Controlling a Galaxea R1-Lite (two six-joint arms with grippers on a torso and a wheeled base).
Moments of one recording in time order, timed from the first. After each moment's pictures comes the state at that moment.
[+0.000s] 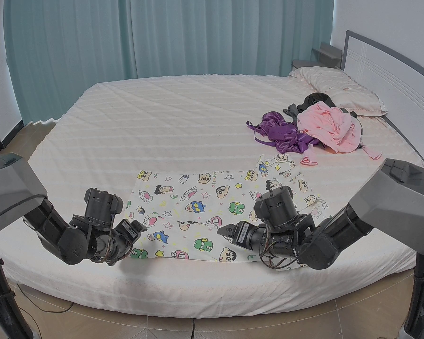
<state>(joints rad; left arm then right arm) -0.29 2.03 -0.68 -0.50 0.09 -1.04 0.67 2.23 -1.01 -0.54 -0.04 0.88</state>
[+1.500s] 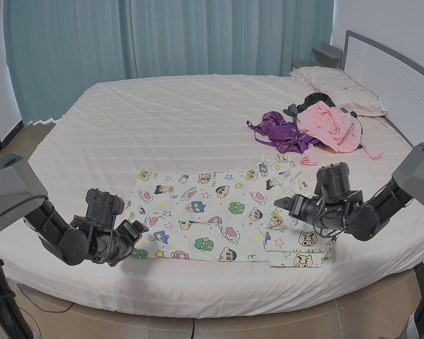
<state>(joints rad) -0.30 2.03 -0.68 -0.50 0.08 -1.06 0.38 2.12 -0.90 -0.61 -0.05 0.63</state>
